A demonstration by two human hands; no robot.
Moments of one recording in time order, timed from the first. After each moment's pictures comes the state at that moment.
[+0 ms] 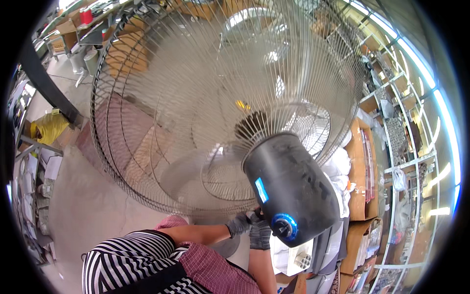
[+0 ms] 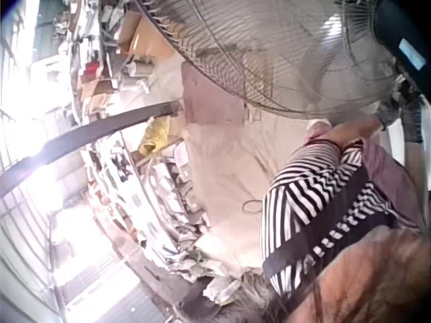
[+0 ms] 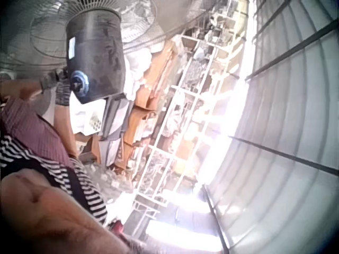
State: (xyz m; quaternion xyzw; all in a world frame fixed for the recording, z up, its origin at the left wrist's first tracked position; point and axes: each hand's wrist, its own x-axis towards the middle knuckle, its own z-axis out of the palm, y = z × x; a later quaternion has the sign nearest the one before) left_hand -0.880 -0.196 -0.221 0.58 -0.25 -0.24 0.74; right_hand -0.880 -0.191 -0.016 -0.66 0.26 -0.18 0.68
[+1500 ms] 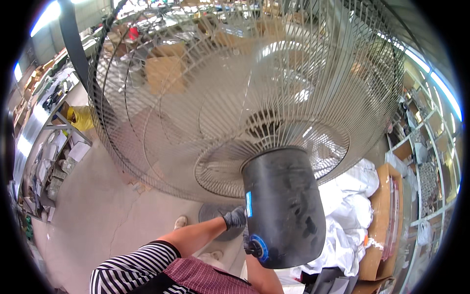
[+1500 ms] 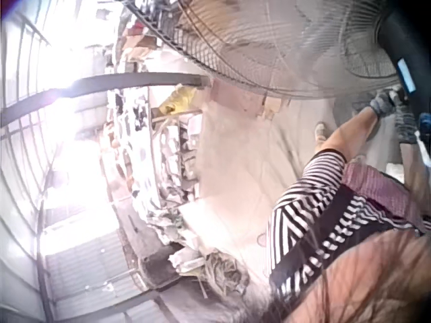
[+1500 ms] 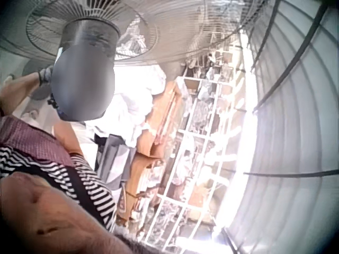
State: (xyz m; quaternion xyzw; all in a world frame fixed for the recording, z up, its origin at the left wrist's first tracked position) left_hand -0.714 -0.268 -0.179 0.54 -0.23 -0.24 0.77; right_hand -0.785 -0.343 -0.058 -0.65 0.17 -0.10 0.73
